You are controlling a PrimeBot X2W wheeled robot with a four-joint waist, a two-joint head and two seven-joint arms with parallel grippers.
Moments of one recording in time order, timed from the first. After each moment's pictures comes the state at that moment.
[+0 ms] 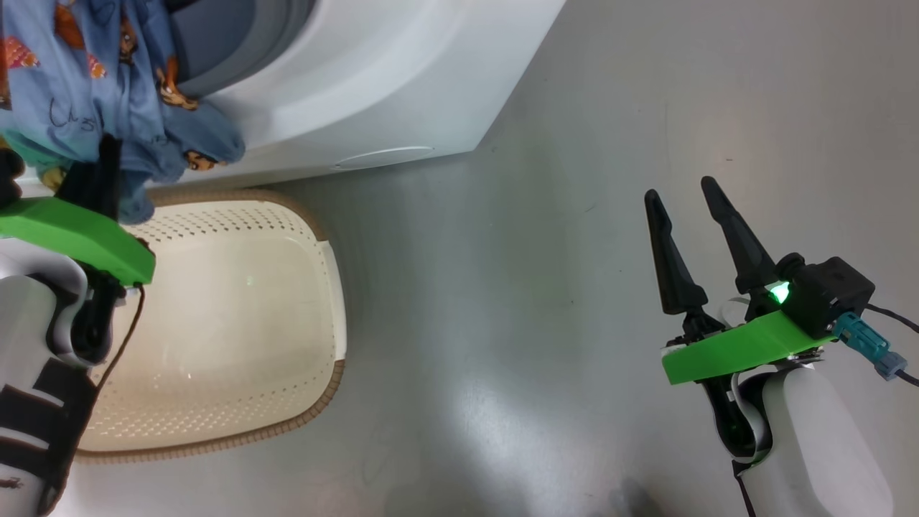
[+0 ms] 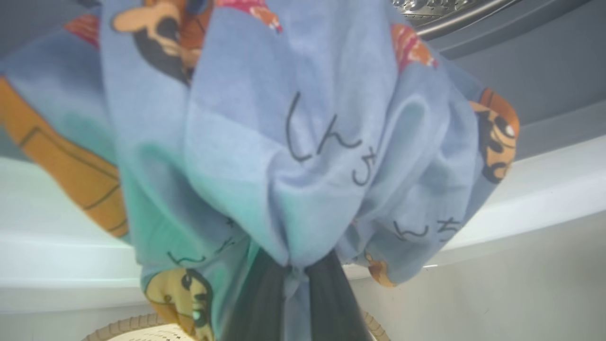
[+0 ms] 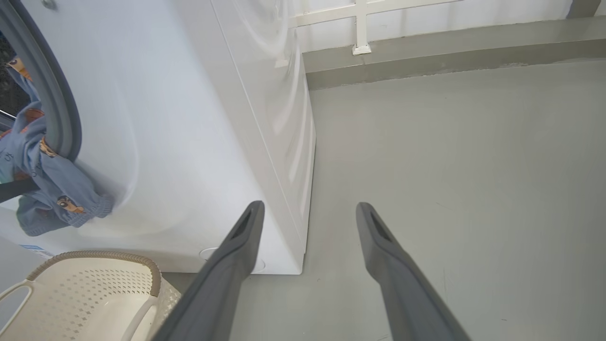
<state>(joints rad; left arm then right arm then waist) -0.87 0.43 -0.58 0.75 -0.91 -0.13 -0.26 -0.37 -0.07 0.08 0.17 0.26 0.13 -0.26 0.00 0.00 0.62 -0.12</state>
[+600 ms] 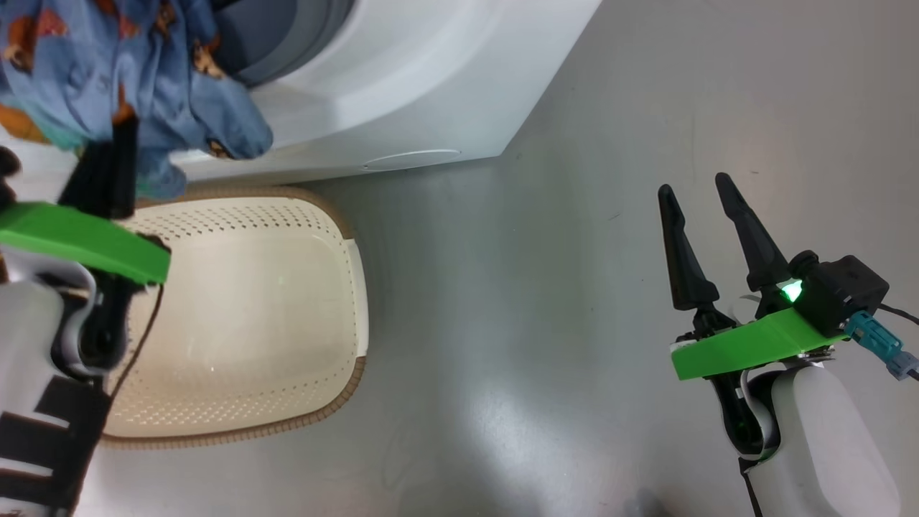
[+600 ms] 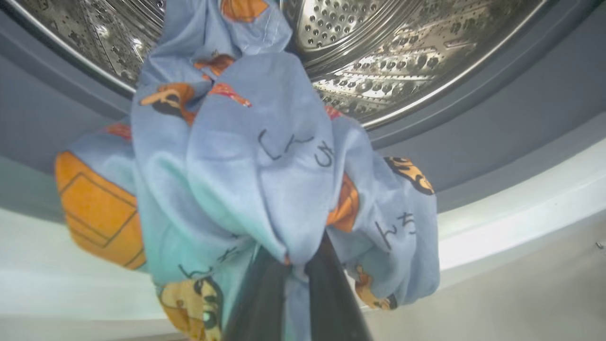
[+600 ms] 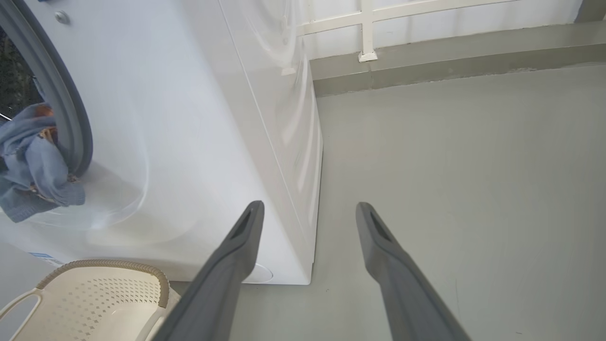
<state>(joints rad) -0.75 0.43 -0.47 0.49 -0.91 -0.13 -0.26 -0.37 -0.07 0.05 0.16 0.26 0.13 -0.26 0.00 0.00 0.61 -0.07</state>
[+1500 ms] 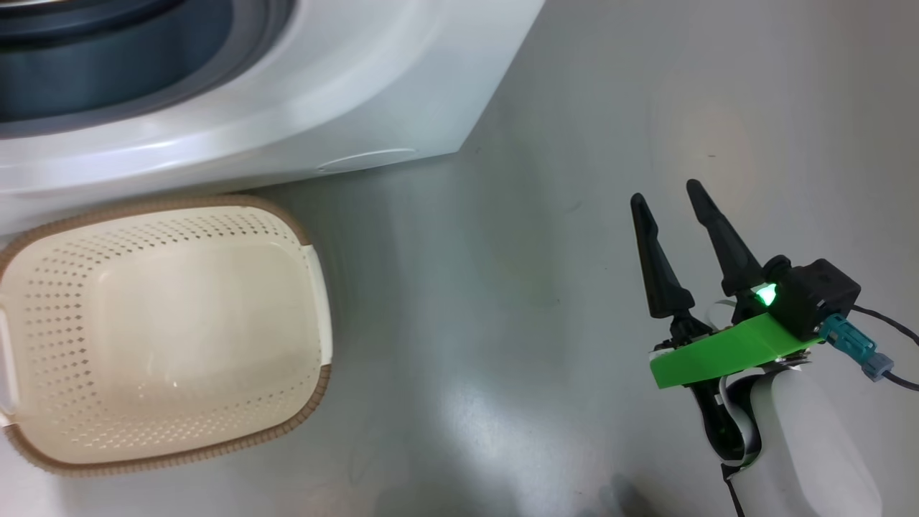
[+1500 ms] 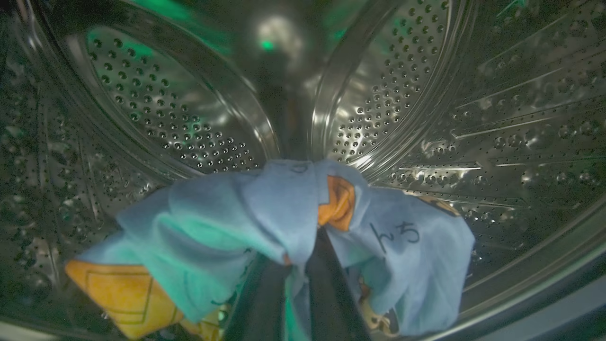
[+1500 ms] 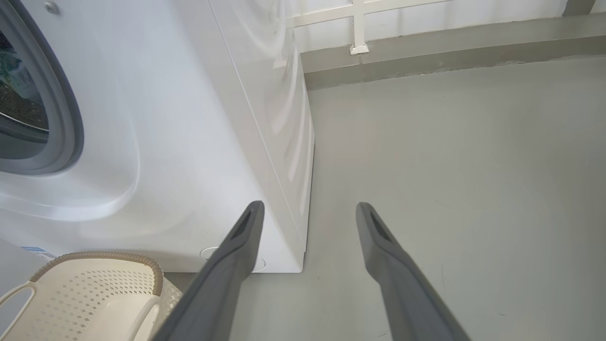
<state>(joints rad) -1.26 0.46 -0.51 0.83 -0.78 -0.13 -0.26 -0.37 -0.06 0.10 0.17 0.27 0.13 -0.26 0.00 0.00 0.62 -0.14</state>
